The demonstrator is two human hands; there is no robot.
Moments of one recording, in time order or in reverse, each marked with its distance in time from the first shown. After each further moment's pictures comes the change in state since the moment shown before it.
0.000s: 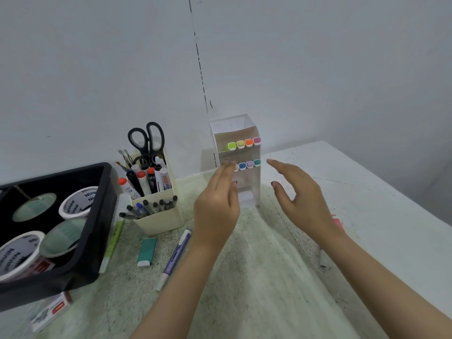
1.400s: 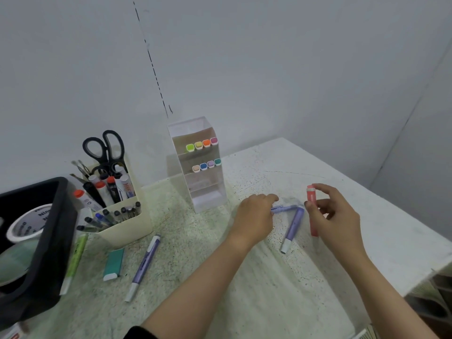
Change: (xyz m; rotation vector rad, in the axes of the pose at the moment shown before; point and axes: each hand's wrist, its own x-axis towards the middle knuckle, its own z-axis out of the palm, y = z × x) left_hand -0.025 0.074 0.091 -0.089 -0.796 0.098; right_hand -0.083 0.012 -0.081 0.081 0.277 0.657
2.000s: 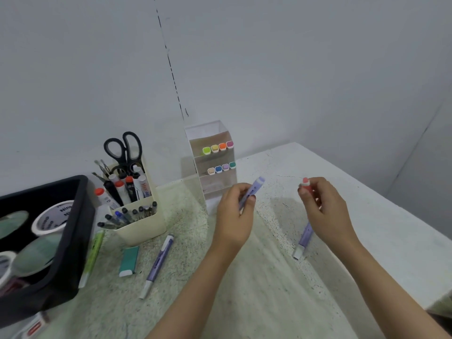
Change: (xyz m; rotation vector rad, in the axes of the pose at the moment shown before) left_hand -0.041 -0.011 -0.053 -0.649 0.413 -0.300; right_hand 0.018 -0.024 0.027 -0.033 -0.132 -0.218
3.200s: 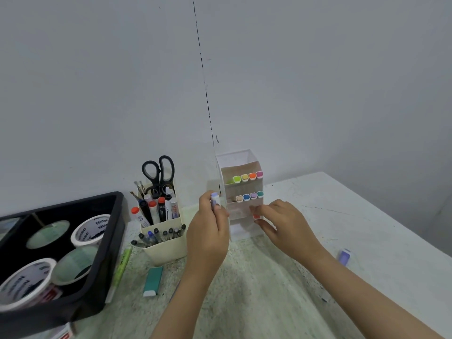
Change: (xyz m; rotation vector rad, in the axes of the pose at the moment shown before) left_hand 0.008 0.007 -0.081 0.331 0.308 0.061; right_hand 0.043 -0.022 0.090 -0.313 -0.138 -0.770
